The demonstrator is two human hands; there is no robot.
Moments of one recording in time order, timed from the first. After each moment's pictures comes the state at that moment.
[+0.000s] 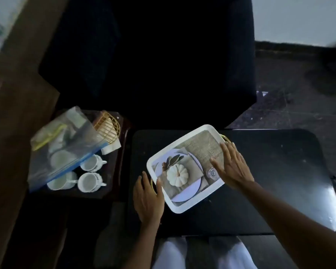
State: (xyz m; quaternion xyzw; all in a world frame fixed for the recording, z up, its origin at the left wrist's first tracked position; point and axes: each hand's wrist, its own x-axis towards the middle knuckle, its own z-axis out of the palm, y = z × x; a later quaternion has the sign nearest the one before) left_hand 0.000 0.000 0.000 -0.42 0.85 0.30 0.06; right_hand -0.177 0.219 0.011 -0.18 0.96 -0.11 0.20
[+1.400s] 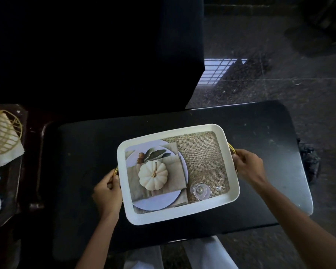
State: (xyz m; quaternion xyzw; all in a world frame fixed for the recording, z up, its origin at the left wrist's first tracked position) left_hand -0.080 0.093 -0.092 -0.54 0.70 0.46 -0.01; right_hand -0.245 0.451 -0.077 0.10 0.94 -0.28 0.19
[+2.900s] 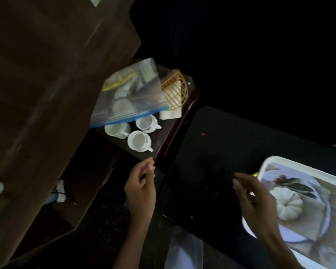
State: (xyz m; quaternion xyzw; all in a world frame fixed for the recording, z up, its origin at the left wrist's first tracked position) left_hand 0.068 -0.070 0.005 -0.59 0.62 0.45 -0.26; right_hand -0.095 0.126 -0.018 -0.13 0.83 -0.46 0.27
